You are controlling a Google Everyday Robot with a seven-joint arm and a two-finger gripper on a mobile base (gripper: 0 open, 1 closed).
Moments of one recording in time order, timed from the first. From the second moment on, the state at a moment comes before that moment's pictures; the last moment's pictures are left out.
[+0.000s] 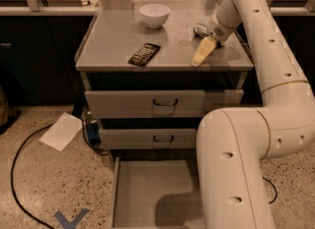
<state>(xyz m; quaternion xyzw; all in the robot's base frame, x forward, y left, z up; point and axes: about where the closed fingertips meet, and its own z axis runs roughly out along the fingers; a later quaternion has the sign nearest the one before) 0.812 -0.180 0.822 -0.52 0.81 0.03 0.25</state>
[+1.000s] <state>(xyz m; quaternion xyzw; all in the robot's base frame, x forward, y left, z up) 0.783 -0.146 0.836 -0.57 0.77 0.11 0.27</state>
